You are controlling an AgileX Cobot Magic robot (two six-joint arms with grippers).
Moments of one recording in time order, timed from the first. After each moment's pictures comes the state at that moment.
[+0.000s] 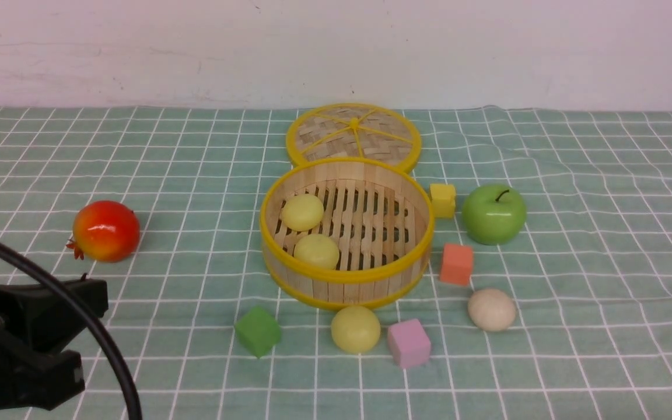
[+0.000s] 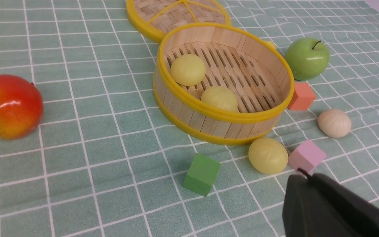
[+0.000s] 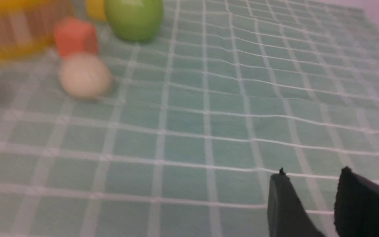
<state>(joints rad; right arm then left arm) 0.01 -0.01 0.02 -0.03 0.33 0.07 -0.41 0.64 -0.56 -0.15 0.36 -0.09</state>
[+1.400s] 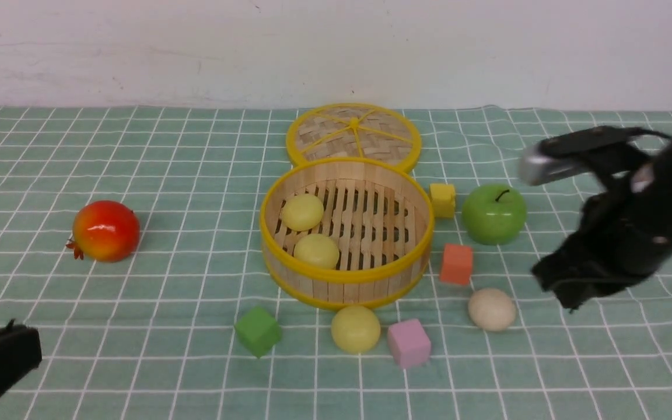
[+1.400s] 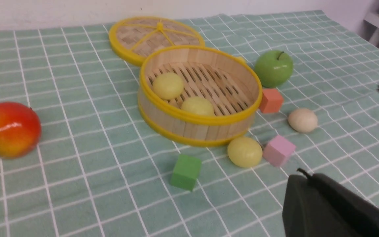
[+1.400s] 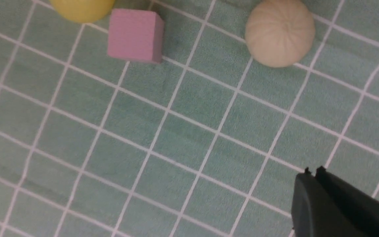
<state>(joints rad) 0.32 1.55 -1.23 0.12 1.02 -0.08 -0.41 0.37 -0.55 -0.19 0.55 0.01</state>
